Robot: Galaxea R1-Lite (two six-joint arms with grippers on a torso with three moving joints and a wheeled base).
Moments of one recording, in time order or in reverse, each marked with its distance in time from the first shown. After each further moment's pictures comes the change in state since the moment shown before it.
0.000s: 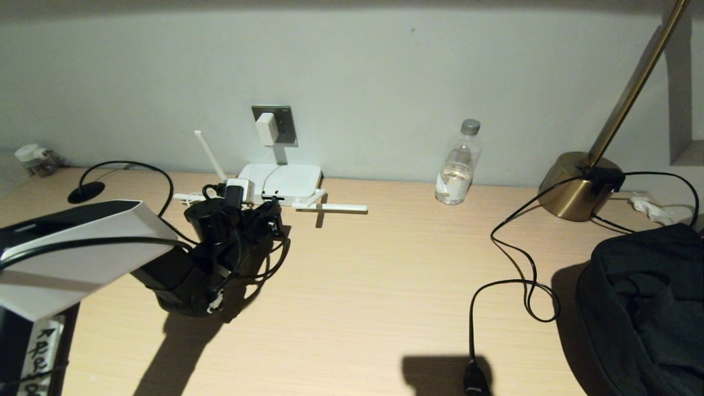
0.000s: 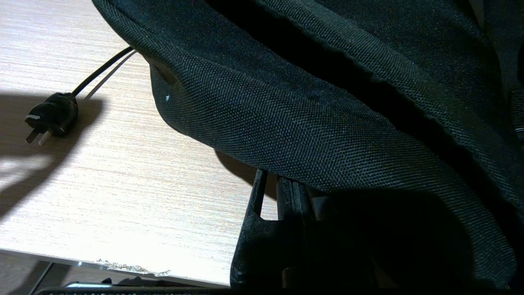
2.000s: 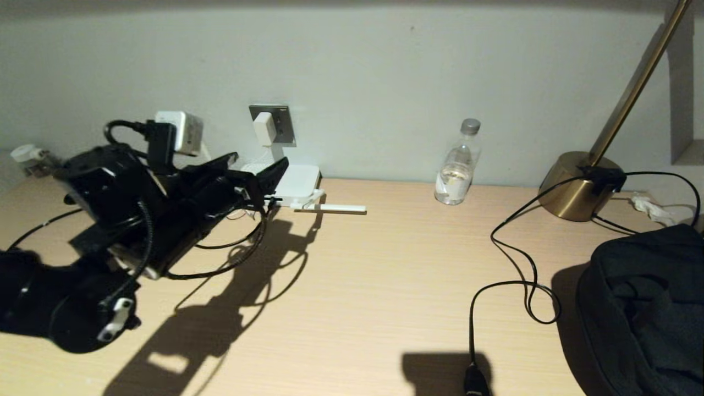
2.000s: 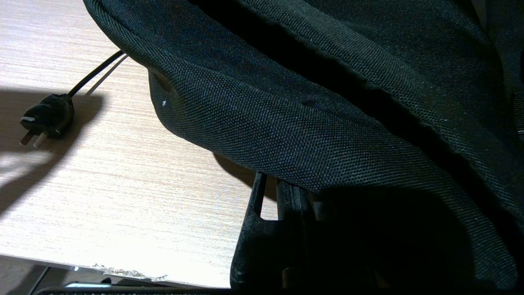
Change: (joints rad) left arm -0.126 -0.594 0.266 0.186 -0.057 -0.008; right arm 0.000 0.000 0.000 0.000 0.000 0.000
